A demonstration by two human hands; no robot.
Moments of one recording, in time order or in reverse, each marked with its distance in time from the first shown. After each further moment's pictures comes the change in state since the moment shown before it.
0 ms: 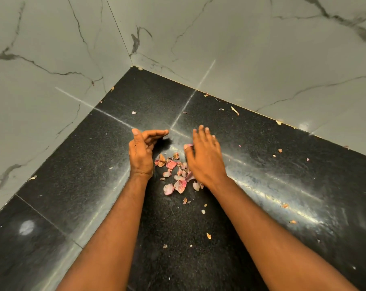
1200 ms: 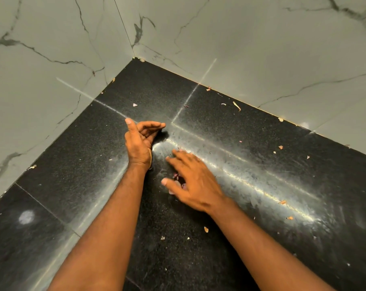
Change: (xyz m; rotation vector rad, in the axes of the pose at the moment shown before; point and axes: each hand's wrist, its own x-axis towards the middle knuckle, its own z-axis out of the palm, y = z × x) left_hand 0.012 -0.007 -0.003 -0.142 0.120 -0.068; right_hand -0.063 -0.007 0.011 0.026 -0.172 -0.370
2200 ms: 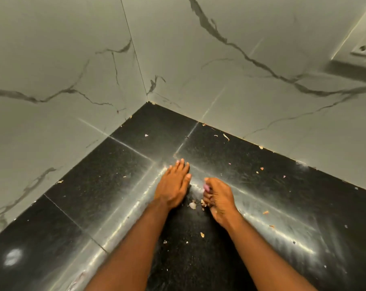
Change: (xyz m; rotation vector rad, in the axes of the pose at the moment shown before) left_hand -0.085 -0.012 0.013 1.354 -0.614 0.297; right_hand -0.041 0.003 -0.027 1.380 0.474 0.582
